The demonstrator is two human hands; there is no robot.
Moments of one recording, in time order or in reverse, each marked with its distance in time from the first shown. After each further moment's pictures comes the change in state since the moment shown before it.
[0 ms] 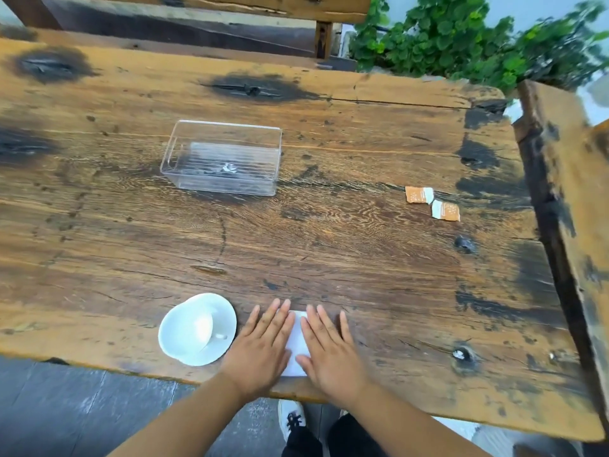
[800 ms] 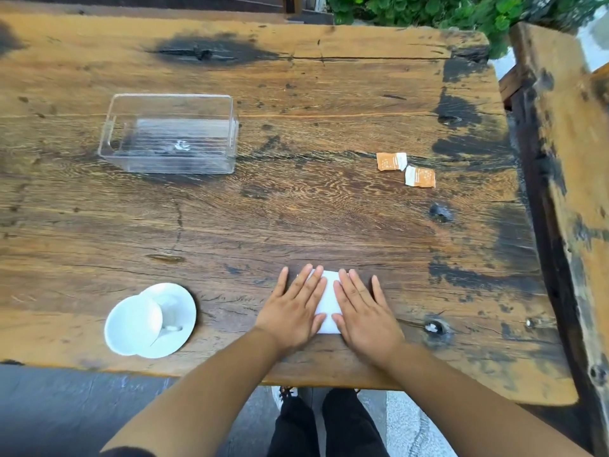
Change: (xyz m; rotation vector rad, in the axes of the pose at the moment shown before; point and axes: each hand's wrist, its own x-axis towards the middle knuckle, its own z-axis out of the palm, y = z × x) left_hand 0.098 0.079 0.013 0.029 -0.108 0.129; right_hand -0.023 0.120 0.015 -0.049 -0.019 0.121
